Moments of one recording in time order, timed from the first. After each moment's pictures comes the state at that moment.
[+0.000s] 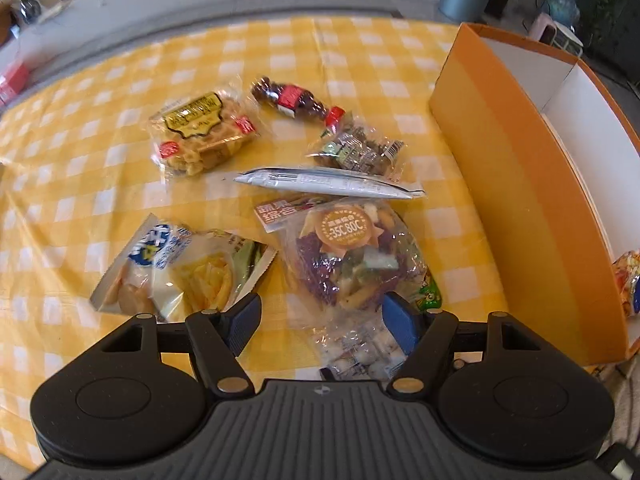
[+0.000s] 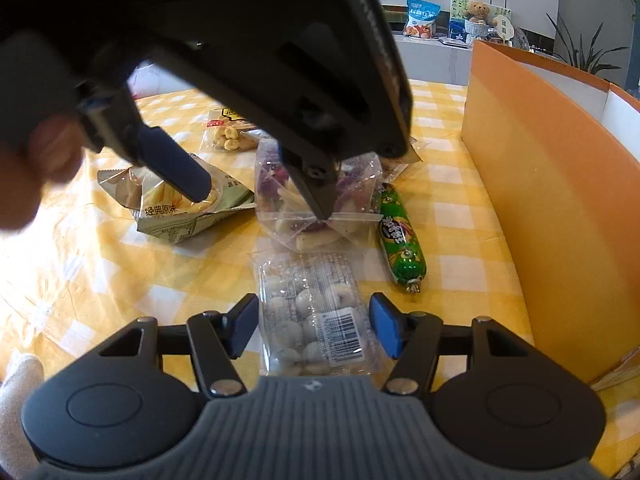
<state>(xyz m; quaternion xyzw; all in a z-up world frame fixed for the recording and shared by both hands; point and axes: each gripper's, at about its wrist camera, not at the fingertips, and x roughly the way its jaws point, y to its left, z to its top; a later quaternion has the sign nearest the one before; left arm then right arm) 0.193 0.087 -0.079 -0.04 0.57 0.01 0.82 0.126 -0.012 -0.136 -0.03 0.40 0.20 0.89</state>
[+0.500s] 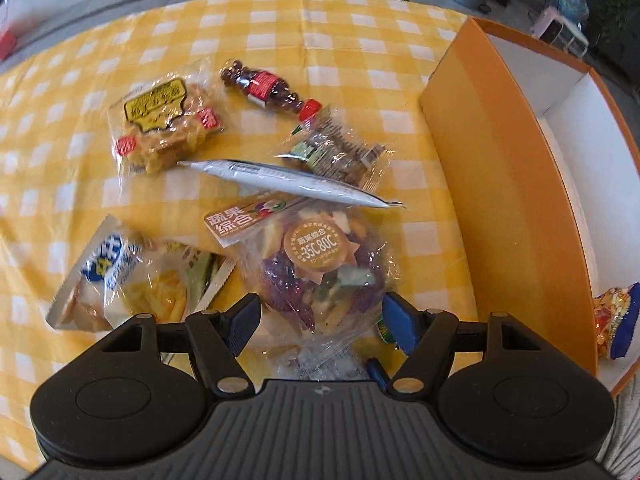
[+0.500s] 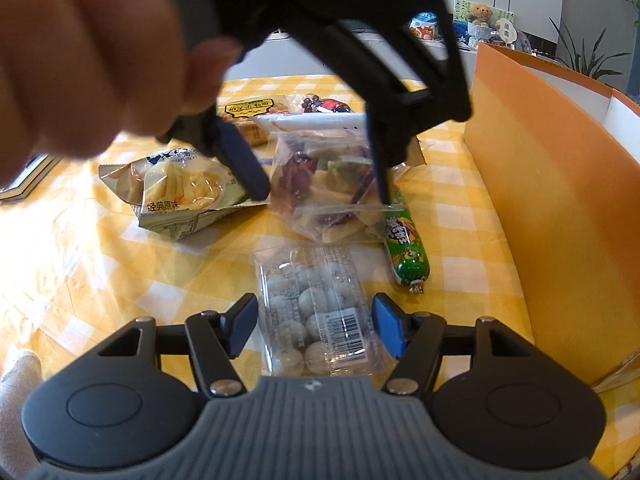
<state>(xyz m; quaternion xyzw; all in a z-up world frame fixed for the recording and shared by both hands) 0.228 0.071 -0.086 -0.07 0.61 0.01 0.79 0.126 -0.009 -0.140 -0.04 0.40 0.20 0.89</state>
